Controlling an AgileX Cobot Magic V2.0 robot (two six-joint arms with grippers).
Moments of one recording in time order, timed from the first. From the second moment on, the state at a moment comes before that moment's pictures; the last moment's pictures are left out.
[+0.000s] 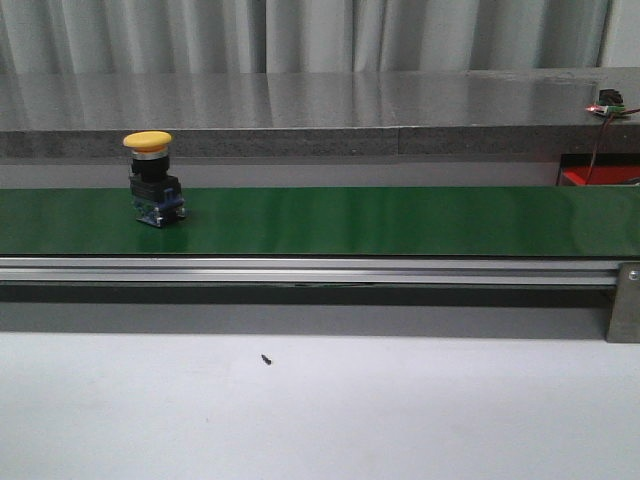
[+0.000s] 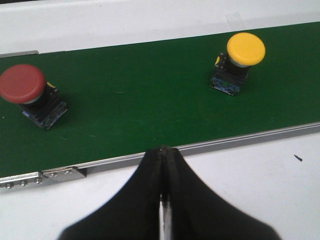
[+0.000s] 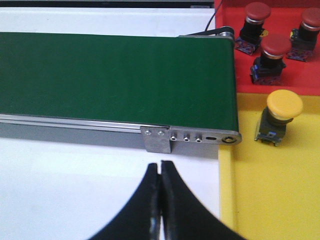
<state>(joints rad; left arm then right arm) 0.11 1.11 -0.93 -0.45 0.78 0.48 -0.01 0.60 -0.49 0.20 0.53 -0.12</state>
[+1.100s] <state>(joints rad) 0.11 0.76 -0.63 -0.51 0.52 0.49 0.32 1.27 -1.08 0.21 0.68 -0.15</state>
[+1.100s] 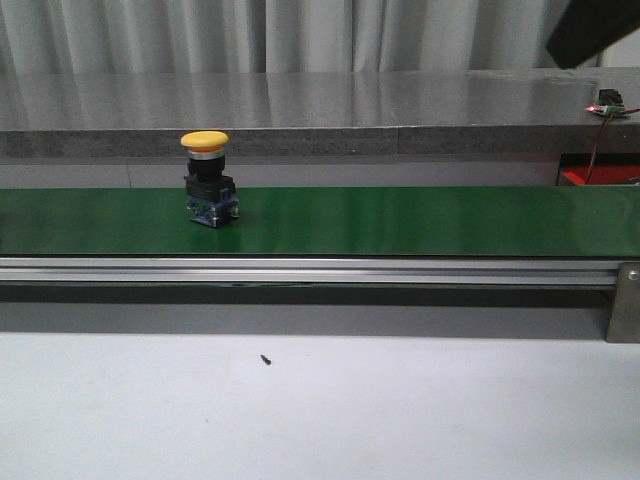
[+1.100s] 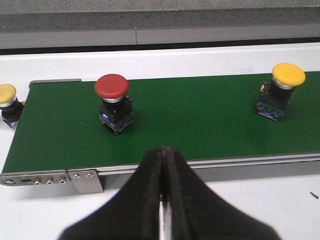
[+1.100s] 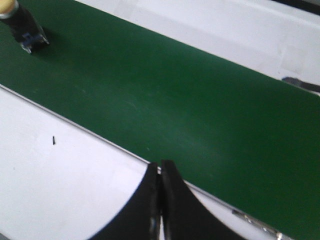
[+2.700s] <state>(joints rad) 0.11 0.76 -0.63 -0.51 0.51 0.49 0.51 1.97 -1.68 0.22 0.85 -0.48</state>
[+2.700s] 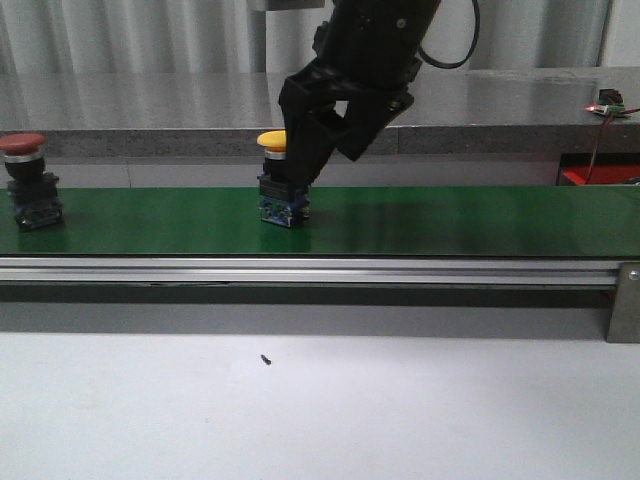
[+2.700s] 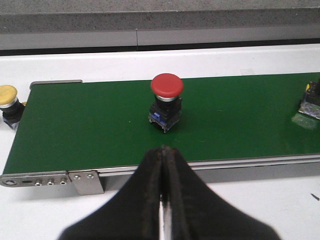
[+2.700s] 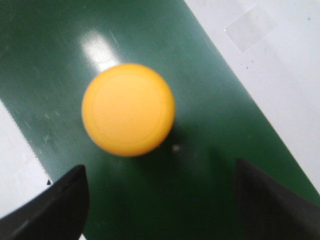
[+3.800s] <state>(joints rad) 0.11 0.76 -0.63 -0.51 0.51 0.49 0.50 1.96 -1.68 0.22 0.80 -0.47</state>
